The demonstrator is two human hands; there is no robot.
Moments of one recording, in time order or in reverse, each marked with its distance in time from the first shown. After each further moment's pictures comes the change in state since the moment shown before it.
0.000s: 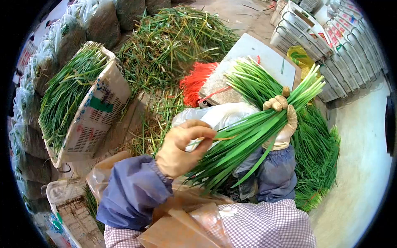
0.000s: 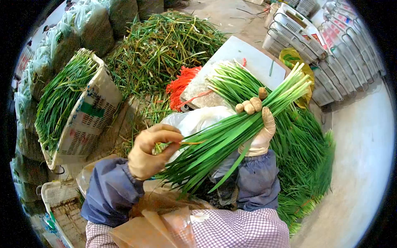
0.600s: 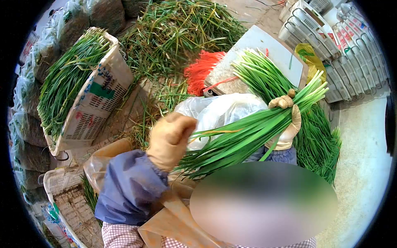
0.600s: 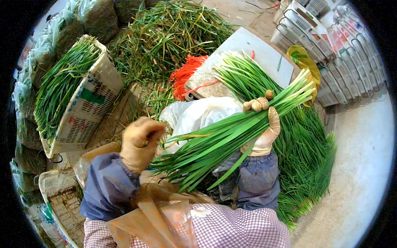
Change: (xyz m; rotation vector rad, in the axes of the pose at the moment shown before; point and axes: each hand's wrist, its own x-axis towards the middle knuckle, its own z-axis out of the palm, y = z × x) left_hand -0.026 -0.020 -0.011 0.398 0.224 0.036; right_hand -0.014 0.002 -0.019 0.063 0.029 0.016
